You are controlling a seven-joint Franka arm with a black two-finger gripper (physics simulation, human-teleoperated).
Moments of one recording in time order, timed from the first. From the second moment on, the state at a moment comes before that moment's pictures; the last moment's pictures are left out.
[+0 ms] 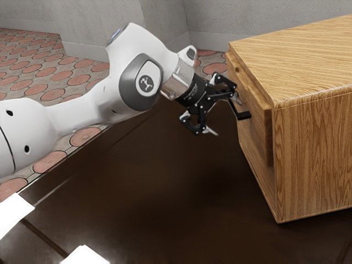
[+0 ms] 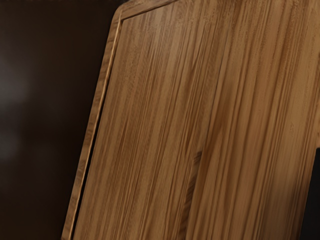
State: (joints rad) arm 0.08 0.25 -0.13 -1.52 -0.44 2.25 -0.88
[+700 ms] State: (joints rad) arm 0.14 -0.05 -0.04 -1.89 -0.49 2.27 -0.82
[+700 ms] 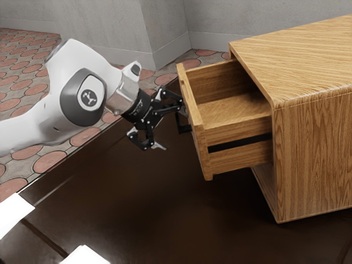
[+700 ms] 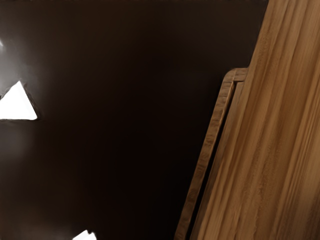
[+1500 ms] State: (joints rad) arm 0.01 -0.26 0.16 -2.11 -0.48 2.27 -0.77
